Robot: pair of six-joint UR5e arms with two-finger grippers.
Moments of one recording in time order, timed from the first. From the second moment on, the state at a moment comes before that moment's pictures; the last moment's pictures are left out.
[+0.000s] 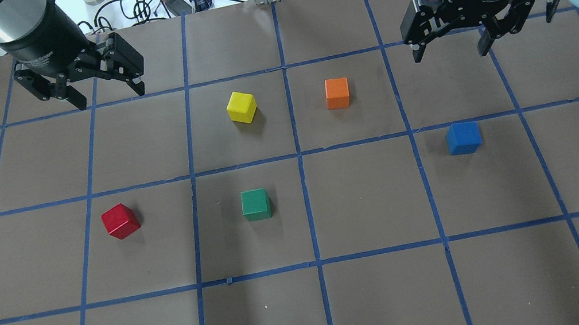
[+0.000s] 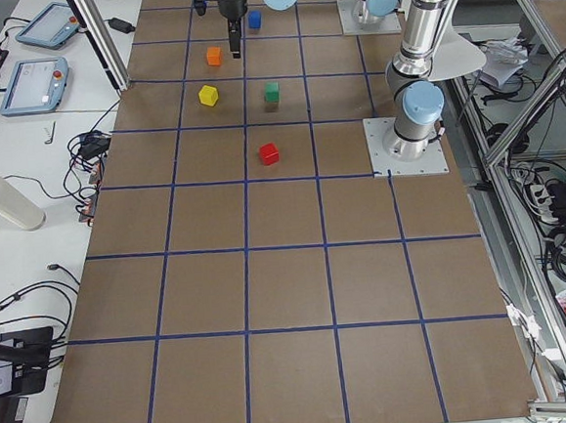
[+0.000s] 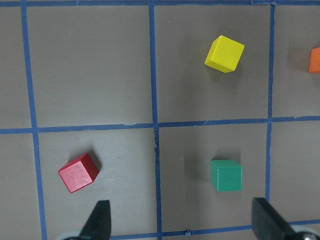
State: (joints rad) left arm -1.54 -1.65 -1.49 -1.54 1.49 0.05; right arm 1.54 -1.55 1.58 -1.61 -1.52 0.06
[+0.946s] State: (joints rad) left arm -1.47 -1.71 -1.51 -1.51 1.53 0.17; right arm 1.54 -1.55 1.58 -1.62 -1.52 0.06
